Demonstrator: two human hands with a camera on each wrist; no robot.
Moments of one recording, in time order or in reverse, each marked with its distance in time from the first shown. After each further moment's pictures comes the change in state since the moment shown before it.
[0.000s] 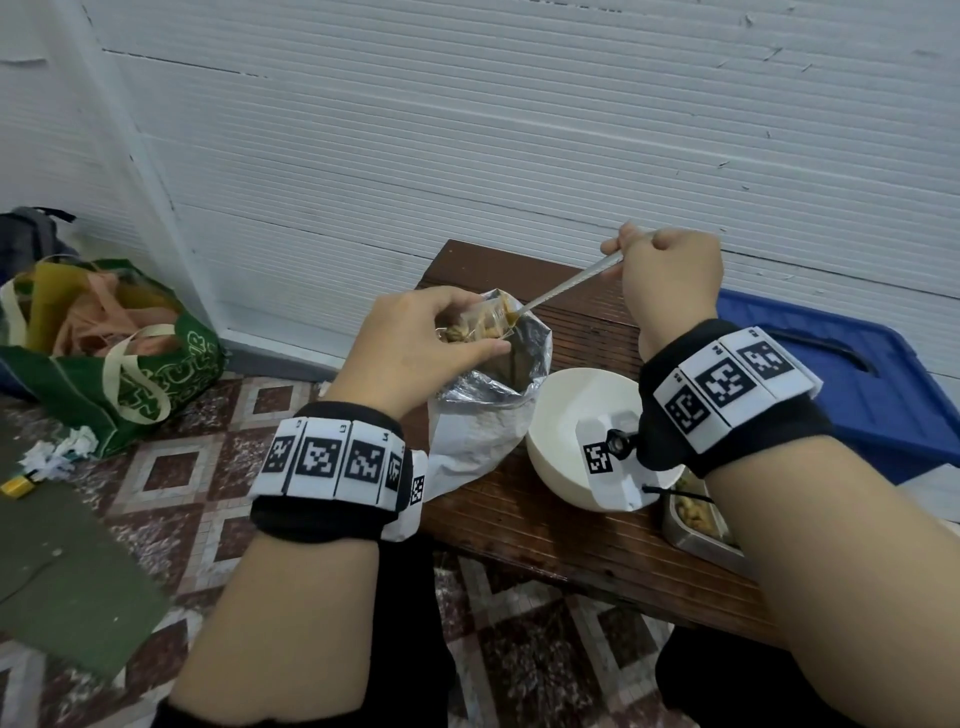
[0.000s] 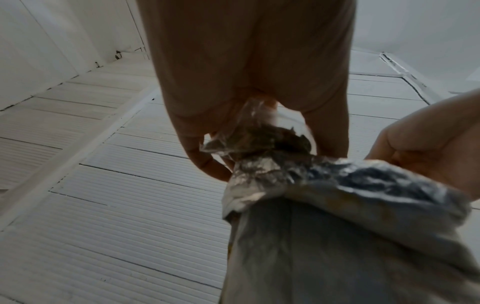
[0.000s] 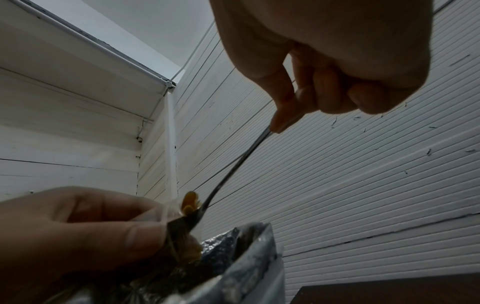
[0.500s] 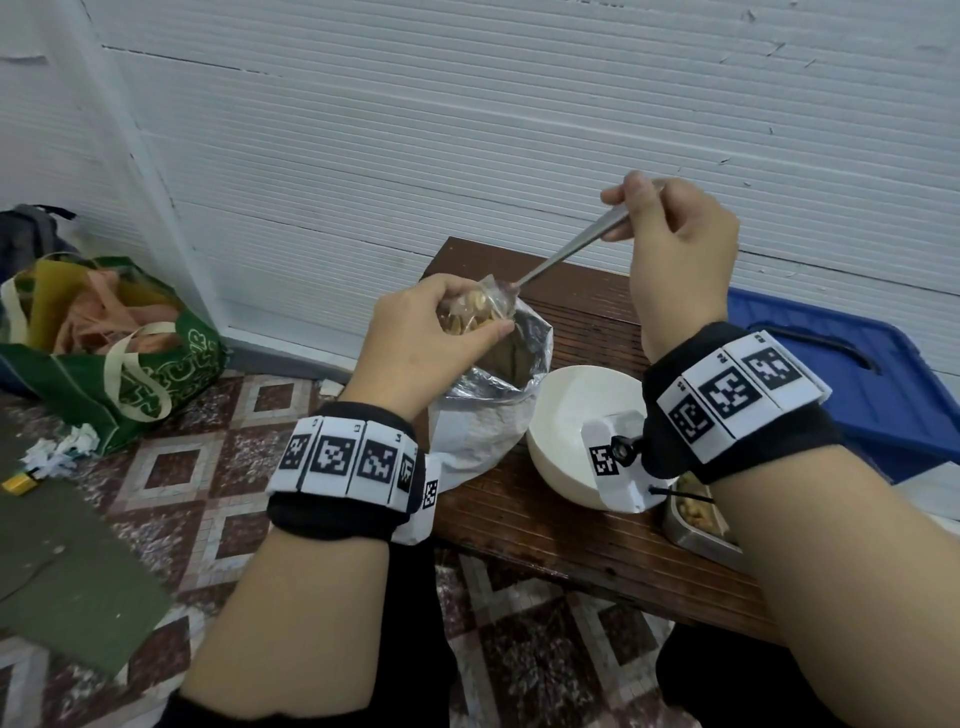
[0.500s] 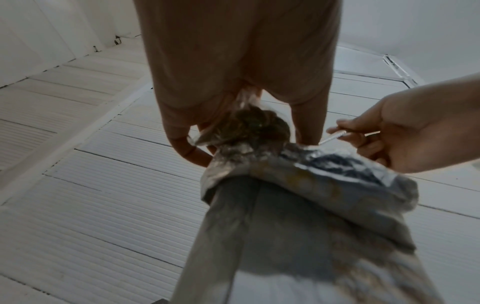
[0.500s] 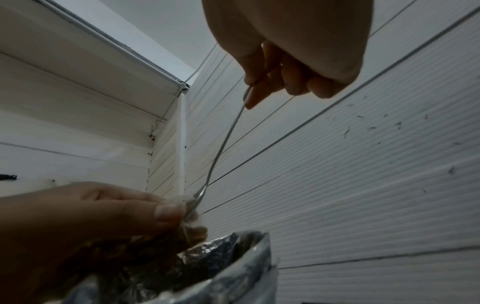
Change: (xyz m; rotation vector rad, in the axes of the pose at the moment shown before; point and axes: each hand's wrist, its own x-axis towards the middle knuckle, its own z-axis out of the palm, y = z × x) left_hand 0.003 -0.001 0.011 -0.106 0.117 -0.040; right_hand -0.011 -0.011 -0.002 0.176 0.016 -0.322
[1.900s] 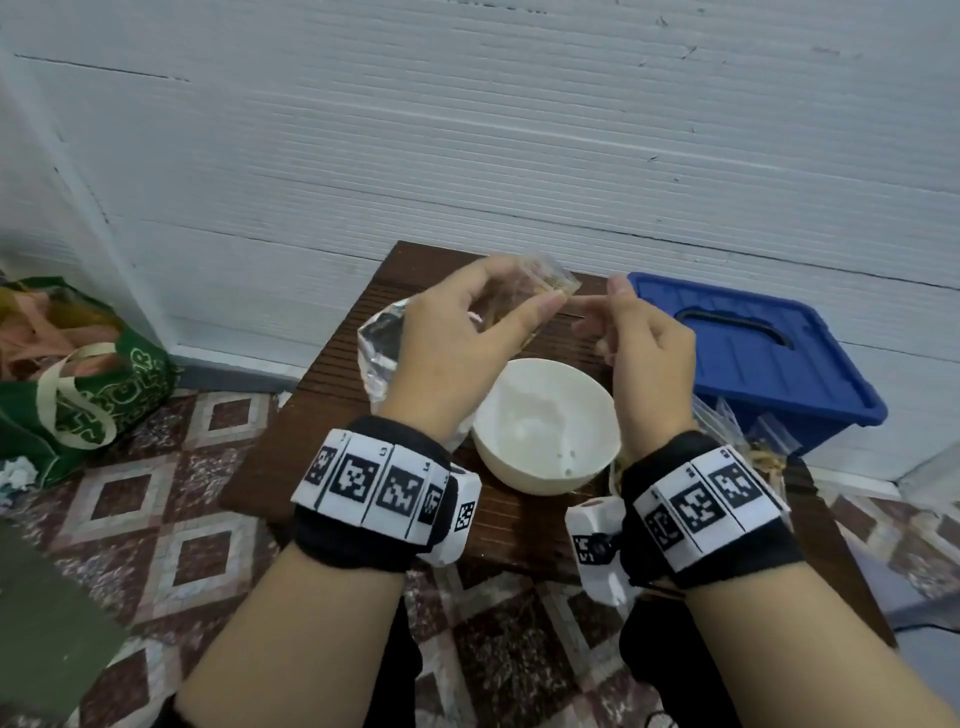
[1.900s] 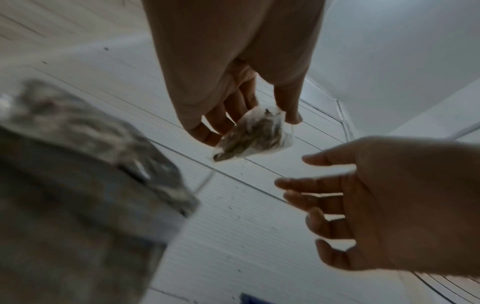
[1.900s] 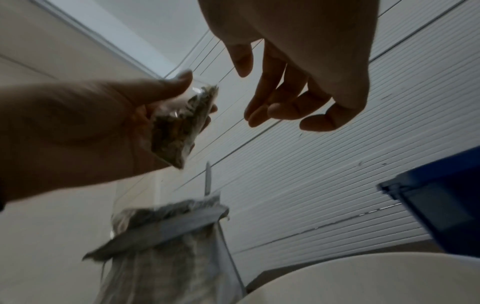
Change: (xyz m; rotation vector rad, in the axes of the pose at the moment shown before) left_hand -0.026 0.065 0.048 -0.516 0.001 0.195; right_hand -0.056 0.036 -0.059 0.016 0.041 0.244
